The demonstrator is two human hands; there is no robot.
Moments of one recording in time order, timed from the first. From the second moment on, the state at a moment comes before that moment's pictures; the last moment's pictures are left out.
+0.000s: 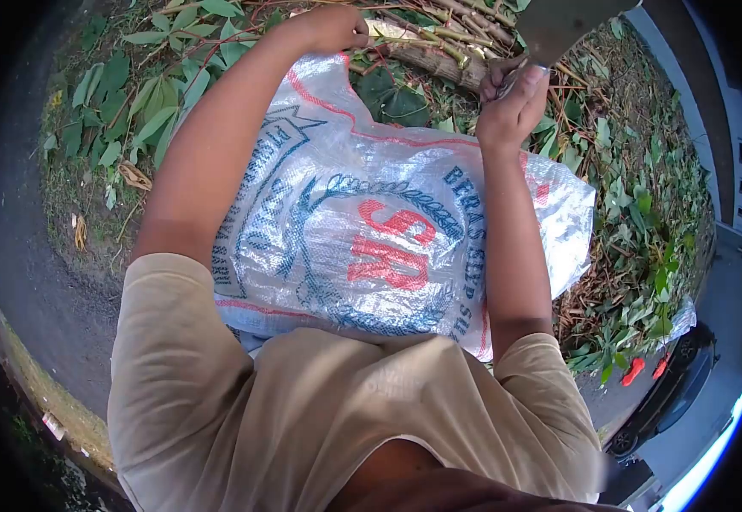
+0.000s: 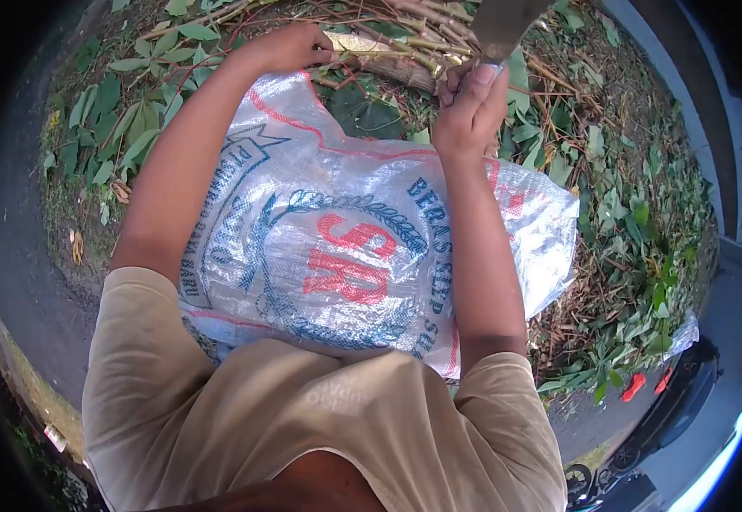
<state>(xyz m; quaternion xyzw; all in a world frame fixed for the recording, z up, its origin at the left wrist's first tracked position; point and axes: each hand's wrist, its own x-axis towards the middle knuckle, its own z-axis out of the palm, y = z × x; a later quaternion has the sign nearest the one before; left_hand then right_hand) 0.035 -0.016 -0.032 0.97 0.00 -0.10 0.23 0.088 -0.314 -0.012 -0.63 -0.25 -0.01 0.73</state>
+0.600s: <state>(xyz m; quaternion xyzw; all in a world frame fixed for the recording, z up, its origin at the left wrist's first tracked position) 0.040 -0.022 -0.040 0.94 0.00 -0.13 0.31 0.097 -0.324 -0.006 -0.69 -0.18 0.02 0.70</state>
